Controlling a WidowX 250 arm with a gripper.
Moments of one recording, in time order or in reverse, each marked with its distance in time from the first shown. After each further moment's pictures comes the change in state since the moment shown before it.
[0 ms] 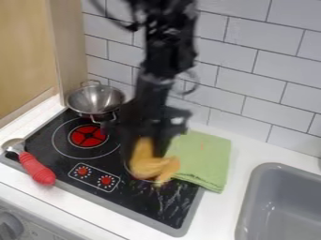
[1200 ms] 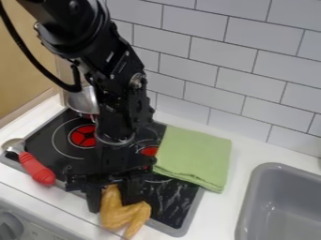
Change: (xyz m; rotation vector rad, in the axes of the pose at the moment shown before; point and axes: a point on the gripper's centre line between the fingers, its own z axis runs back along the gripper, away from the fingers) arm -0.025 0.031 -0.051 -0.053 -0.036 0.101
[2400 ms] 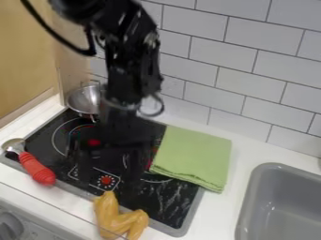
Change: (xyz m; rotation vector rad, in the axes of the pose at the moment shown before) arm 0.012 -0.004 0.034 0.087 0.019 -0.041
